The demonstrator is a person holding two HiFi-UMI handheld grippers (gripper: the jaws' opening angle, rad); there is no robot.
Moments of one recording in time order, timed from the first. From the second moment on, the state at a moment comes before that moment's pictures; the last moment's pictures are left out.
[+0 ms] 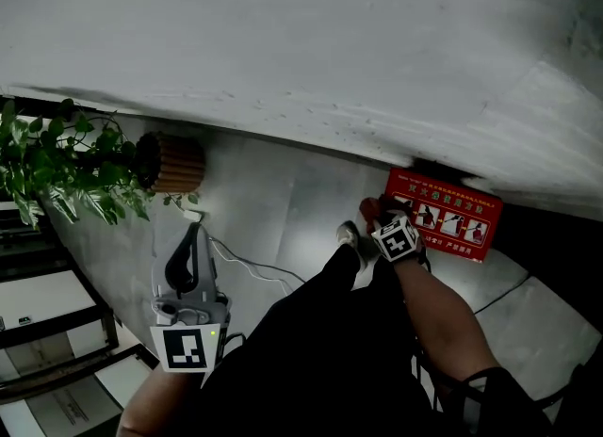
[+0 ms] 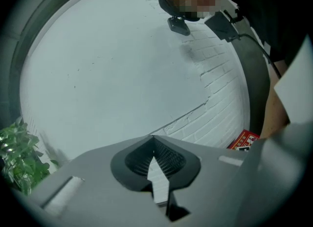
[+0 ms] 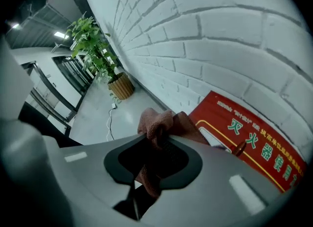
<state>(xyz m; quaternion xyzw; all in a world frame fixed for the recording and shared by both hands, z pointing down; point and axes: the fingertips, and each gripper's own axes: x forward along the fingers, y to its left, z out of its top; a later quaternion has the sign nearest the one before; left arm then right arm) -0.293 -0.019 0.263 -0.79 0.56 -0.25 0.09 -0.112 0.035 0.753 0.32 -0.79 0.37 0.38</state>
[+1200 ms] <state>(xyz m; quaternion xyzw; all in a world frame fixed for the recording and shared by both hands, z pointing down) -0.186 -0.048 0.264 -0.86 0.47 -0.19 0.09 0.120 0.112 0.753 0.49 -0.67 0.41 0.37</state>
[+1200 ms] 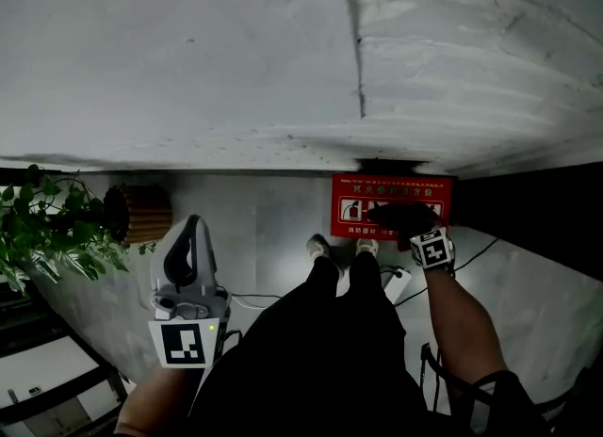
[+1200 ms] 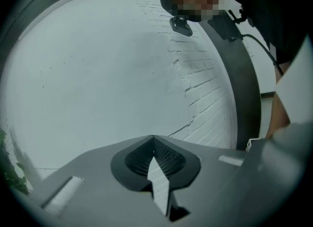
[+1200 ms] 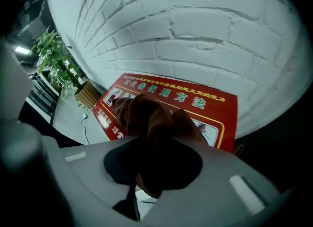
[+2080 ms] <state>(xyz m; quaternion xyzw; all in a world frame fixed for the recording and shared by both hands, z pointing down) -0.177 -0.037 0.269 -0.86 0.46 -0.19 0.10 0.169 0.127 0.737 0.52 -0.66 0.39 0.37</state>
